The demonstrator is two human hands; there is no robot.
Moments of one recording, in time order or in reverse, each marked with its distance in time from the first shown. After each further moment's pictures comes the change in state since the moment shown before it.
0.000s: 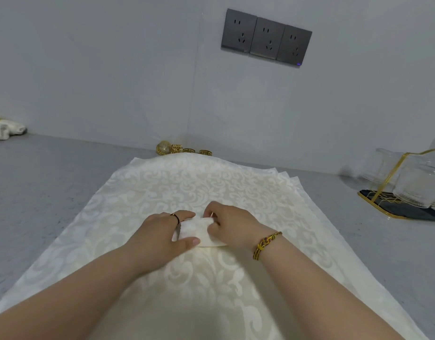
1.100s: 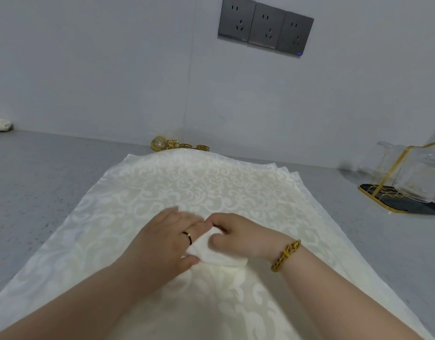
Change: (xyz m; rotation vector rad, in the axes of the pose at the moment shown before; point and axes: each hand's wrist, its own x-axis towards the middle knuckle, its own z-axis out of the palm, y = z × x) left_hand -0.004 0.006 0.006 0.414 0.262 0.523; right_hand -0.013 0.007 -0.003 0.314 -0.133 -0.076
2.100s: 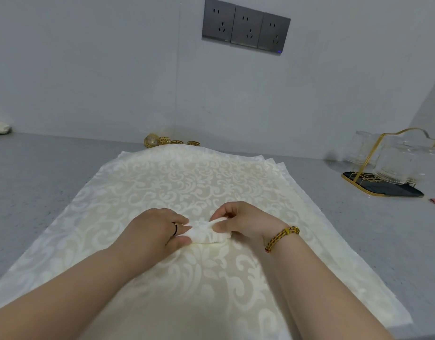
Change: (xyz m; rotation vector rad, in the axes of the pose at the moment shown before) left_hand -0.007 0.018 -0.015 -0.155 -0.285 -0.217; right_hand -0.033 0.025 0.000 0.417 0.100 0.225
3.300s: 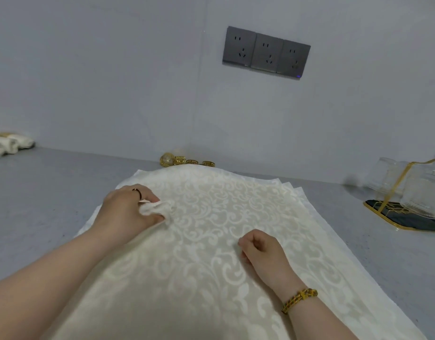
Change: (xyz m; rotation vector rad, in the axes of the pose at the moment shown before) left_hand 0.021 -0.057 -0.047 -0.263 0.368 -0.390; right_hand 0.014 0.025 0.019 0.066 0.487 -0.120
